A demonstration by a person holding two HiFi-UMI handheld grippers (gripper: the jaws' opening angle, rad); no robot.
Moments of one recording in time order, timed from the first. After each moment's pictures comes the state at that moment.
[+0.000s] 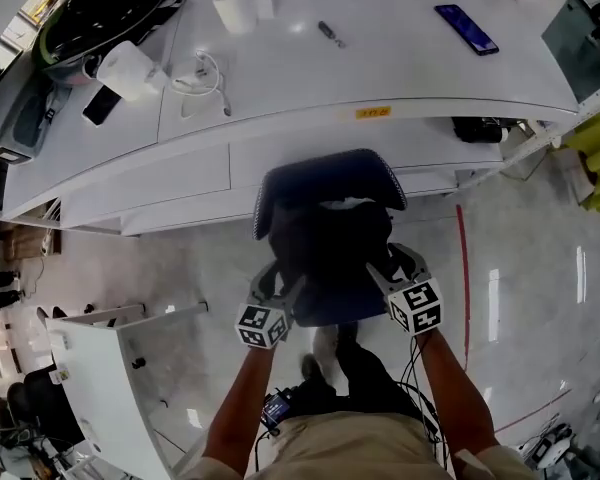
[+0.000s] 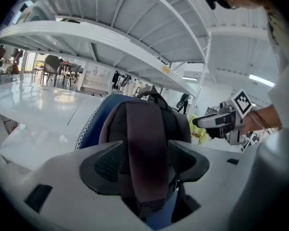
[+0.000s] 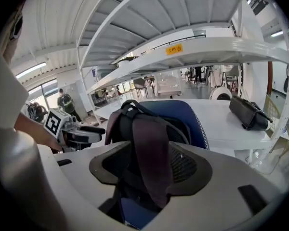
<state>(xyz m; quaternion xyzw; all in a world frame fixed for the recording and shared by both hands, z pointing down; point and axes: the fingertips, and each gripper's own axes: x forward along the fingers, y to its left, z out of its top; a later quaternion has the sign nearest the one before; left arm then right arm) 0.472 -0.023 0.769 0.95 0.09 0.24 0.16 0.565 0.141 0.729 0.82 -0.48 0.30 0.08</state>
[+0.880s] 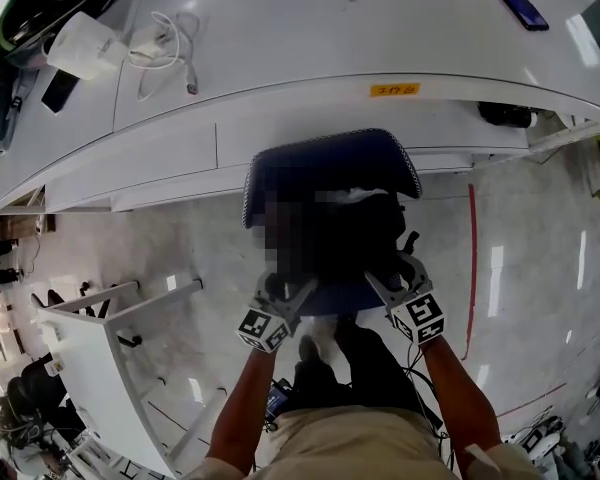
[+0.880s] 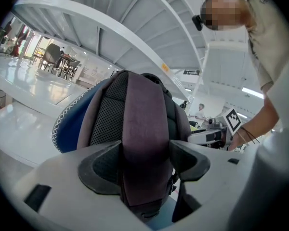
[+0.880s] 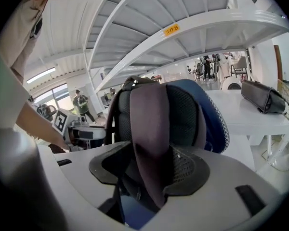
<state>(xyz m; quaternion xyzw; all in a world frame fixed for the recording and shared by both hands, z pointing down) 0.486 0.000 0.822 0.95 0.13 0.18 0.22 0.557 0.135 0.810 0.79 -0.53 0.30 0.05</state>
